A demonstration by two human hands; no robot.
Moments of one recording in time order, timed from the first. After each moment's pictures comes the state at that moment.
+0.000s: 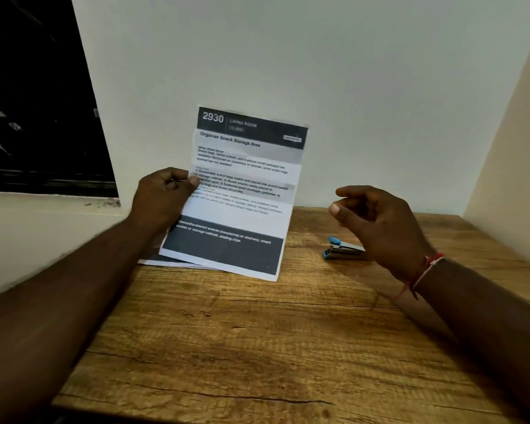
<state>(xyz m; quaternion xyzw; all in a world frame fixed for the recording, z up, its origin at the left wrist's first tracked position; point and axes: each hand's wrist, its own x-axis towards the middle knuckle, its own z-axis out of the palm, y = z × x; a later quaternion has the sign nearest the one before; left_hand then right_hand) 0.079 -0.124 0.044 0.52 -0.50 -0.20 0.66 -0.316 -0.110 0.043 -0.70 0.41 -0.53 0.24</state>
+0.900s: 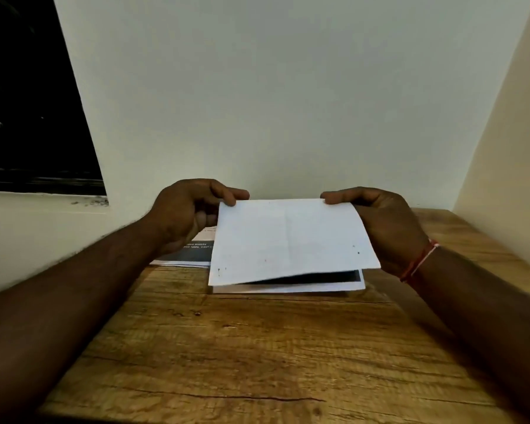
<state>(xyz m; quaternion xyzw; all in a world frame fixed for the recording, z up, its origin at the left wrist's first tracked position) 0.018 -0.093 0.059 0.40 -0.57 -0.46 0.55 -0.321 -0.100 0.054 -0.59 0.39 -0.56 0.44</state>
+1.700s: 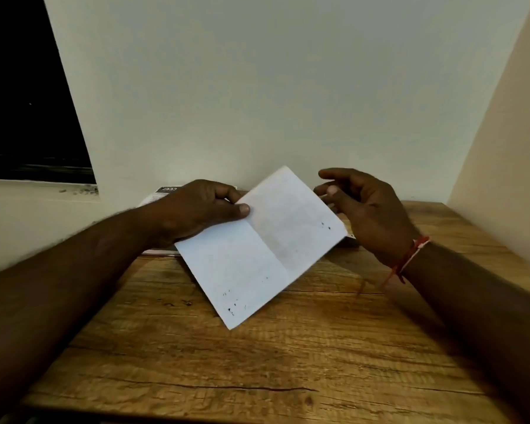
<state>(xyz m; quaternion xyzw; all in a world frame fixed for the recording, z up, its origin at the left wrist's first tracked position) 0.003 -0.086 0.058 0.48 -0.66 -0.42 0.39 -0.318 -0.113 0.045 -0.70 0.38 -0.53 0.28</state>
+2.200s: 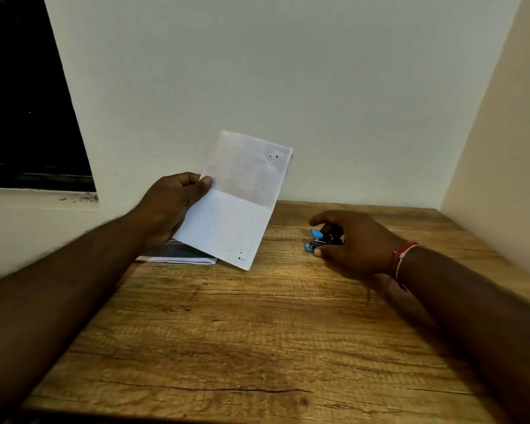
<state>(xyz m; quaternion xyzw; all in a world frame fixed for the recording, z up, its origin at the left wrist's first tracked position) 0.032 -0.115 0.045 0.49 -0.53 -0.39 0.57 -0.330 -0.125 0.034 -0.81 0.53 -0.20 0.13</state>
